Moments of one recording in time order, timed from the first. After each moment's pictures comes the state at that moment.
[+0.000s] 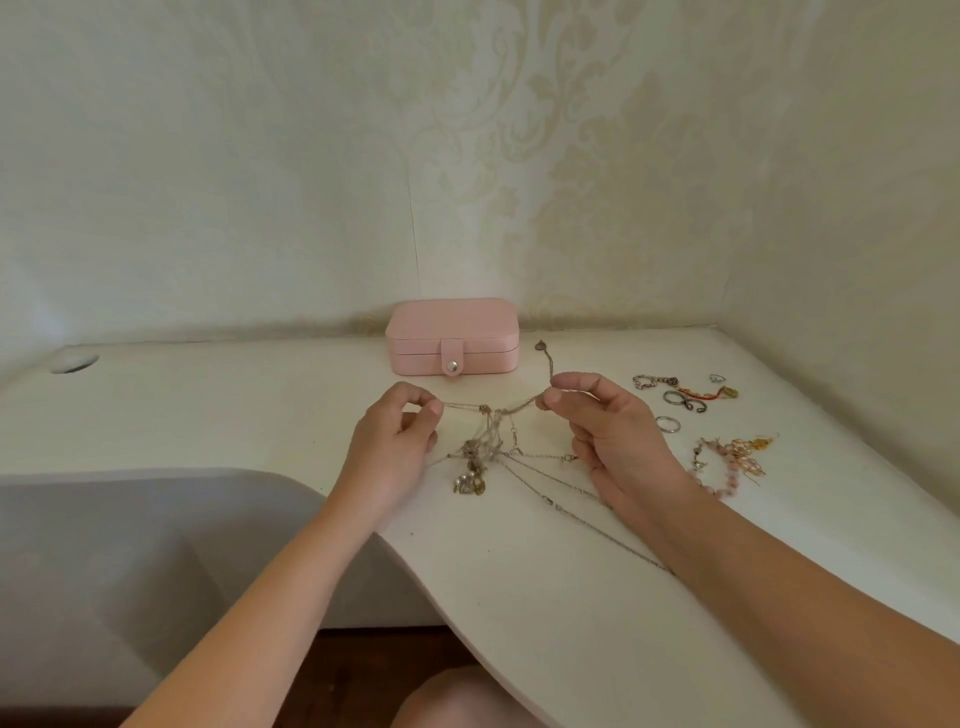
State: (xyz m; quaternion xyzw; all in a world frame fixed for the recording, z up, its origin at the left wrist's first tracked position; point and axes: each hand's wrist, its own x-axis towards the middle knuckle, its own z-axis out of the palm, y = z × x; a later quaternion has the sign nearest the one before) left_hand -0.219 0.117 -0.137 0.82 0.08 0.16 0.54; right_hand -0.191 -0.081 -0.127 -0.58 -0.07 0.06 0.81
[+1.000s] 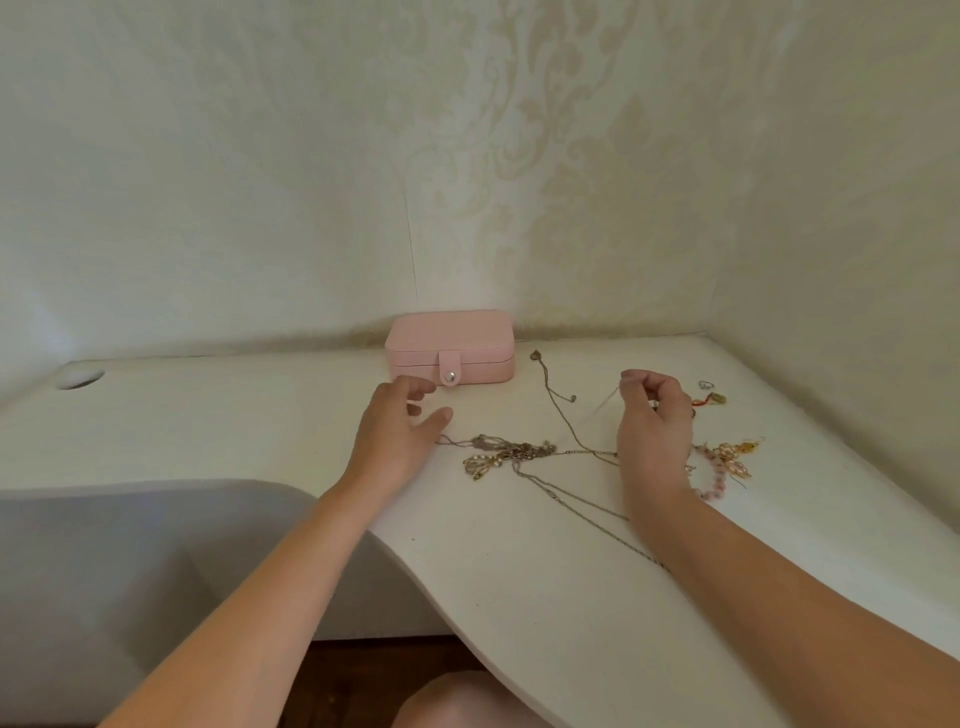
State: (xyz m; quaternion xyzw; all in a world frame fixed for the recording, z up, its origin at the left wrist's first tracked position) left_hand -0.188 0.127 -0.144 0.89 0.05 0.22 0.40; right_hand -0.181 -0.091 -0.129 -0.65 0.08 -0.22 0.72
